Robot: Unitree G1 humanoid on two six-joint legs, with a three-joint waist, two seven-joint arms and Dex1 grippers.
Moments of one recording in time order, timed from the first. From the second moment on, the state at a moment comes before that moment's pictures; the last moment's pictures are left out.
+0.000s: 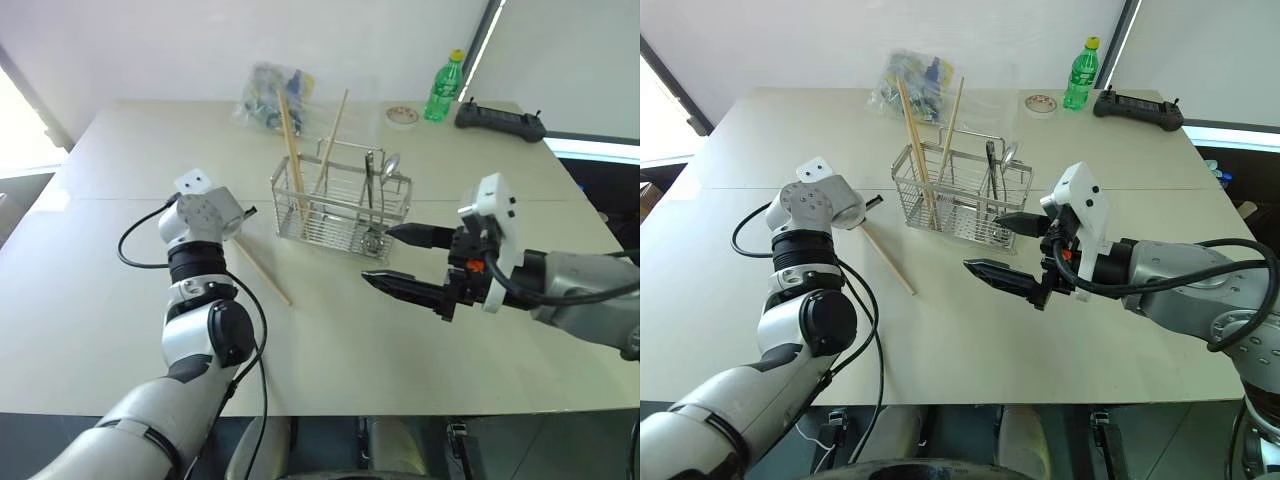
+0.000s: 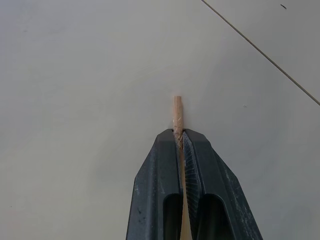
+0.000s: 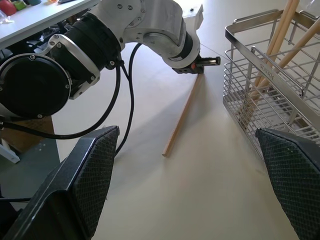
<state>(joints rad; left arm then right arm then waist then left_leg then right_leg) -1.05 0.04 0.66 0.54 -0.40 0.99 0.80 -0.35 -0.99 -0.17 -0.70 1.41 0.95 0.27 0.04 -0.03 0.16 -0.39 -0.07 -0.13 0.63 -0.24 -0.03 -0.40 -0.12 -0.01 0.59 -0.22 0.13</state>
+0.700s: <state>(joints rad) -1.17 0.44 0.46 0.68 -0.25 0.45 0.36 -0.36 -0.96 -0.16 -0.69 1.37 0.95 0.30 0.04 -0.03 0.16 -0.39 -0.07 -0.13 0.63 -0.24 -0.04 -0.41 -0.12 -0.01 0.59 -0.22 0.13</state>
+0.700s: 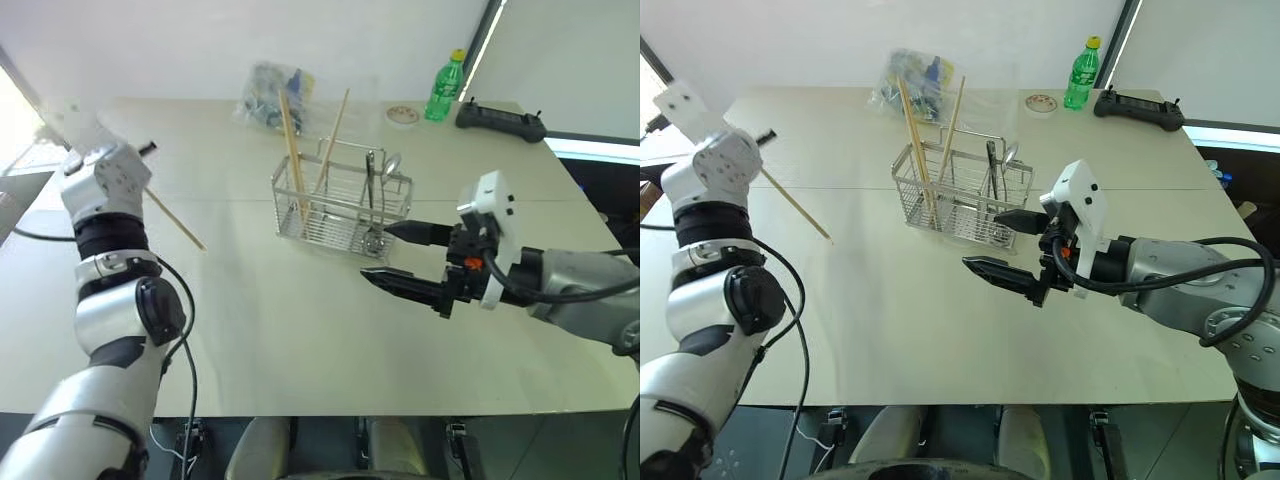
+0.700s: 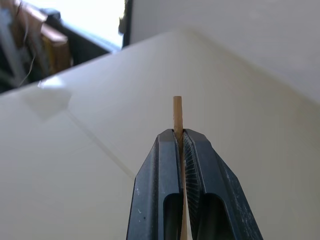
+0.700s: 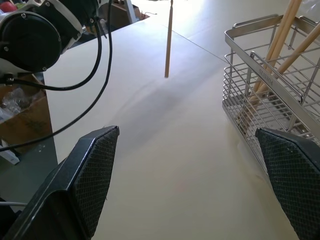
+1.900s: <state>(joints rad) -1.09 0.26 0.17 0.16 -0.50 0.52 -0.32 -0.36 -0.96 -0.24 -0.66 1.35 0.95 0.17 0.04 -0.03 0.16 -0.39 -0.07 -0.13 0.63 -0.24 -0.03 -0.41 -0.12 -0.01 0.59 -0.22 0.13</state>
